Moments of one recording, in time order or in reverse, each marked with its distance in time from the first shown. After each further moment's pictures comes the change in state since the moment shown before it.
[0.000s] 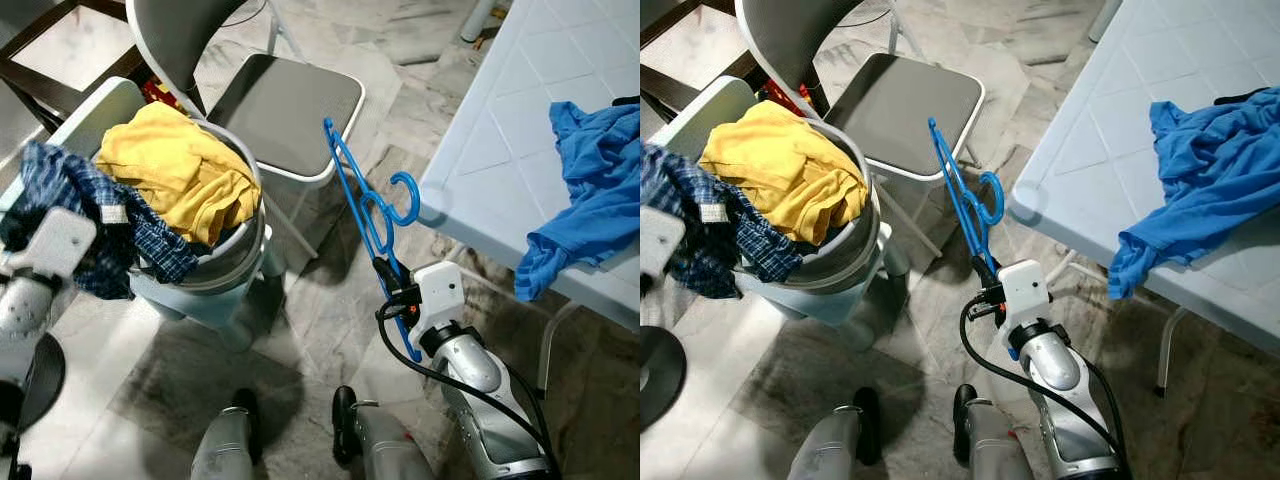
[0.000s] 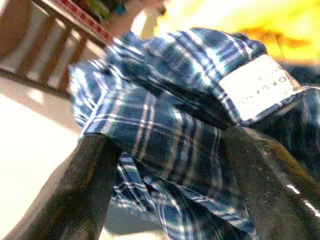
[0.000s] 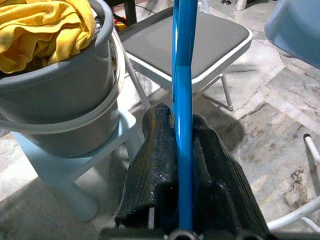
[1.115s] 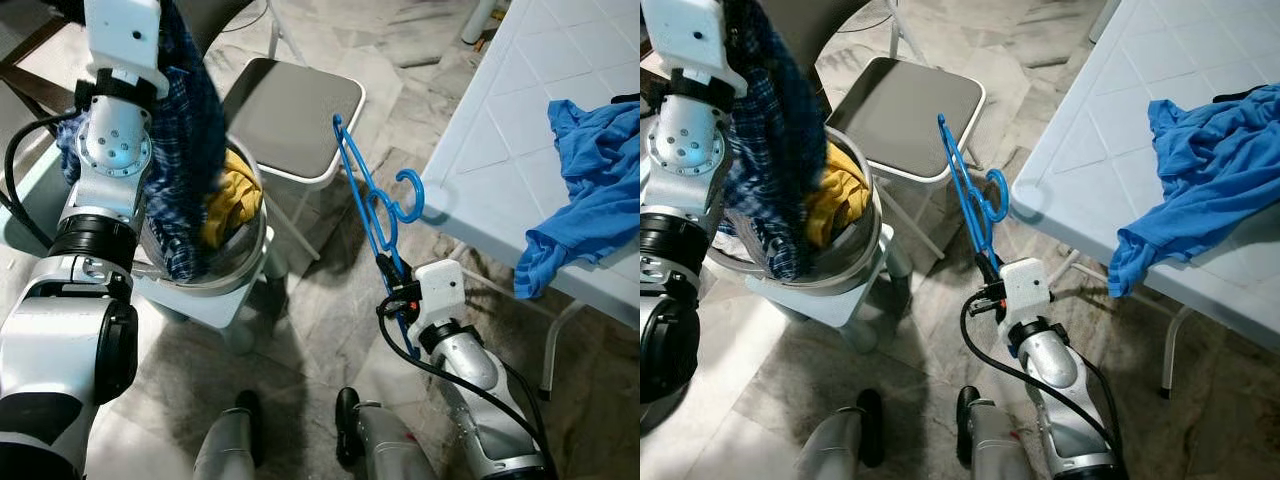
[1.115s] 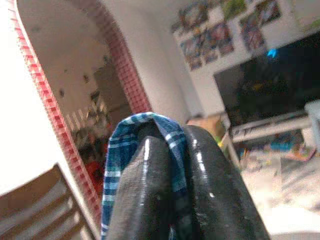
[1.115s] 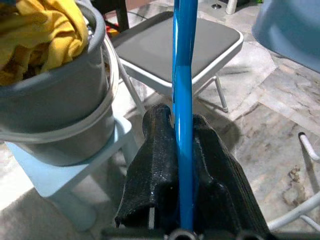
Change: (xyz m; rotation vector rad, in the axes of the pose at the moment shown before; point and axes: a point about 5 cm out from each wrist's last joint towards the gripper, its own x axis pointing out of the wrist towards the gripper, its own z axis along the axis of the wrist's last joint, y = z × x) left arm 0.067 0.006 0.209 -0.346 -0.706 0.208; right arm 0.004 0.002 -0.001 0.019 -0.010 -0.037
